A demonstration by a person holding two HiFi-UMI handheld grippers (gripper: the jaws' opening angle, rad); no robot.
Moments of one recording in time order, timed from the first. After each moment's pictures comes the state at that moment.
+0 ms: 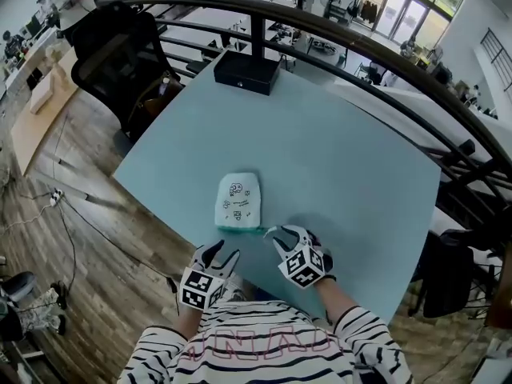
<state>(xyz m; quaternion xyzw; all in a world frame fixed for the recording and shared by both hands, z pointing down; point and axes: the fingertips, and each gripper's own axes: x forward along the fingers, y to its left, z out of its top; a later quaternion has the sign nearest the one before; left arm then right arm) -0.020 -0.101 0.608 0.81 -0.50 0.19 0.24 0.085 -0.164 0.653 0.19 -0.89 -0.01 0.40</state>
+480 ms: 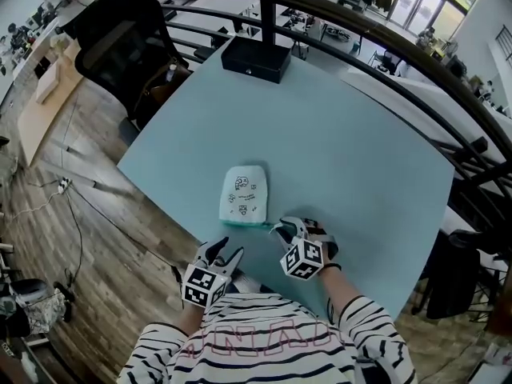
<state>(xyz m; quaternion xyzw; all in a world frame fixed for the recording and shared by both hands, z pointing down) -0.023 -0.102 0.616 0.80 -0.50 0.21 0.26 0.066 -0.175 0.677 0.11 -0.88 -0.11 0.45</state>
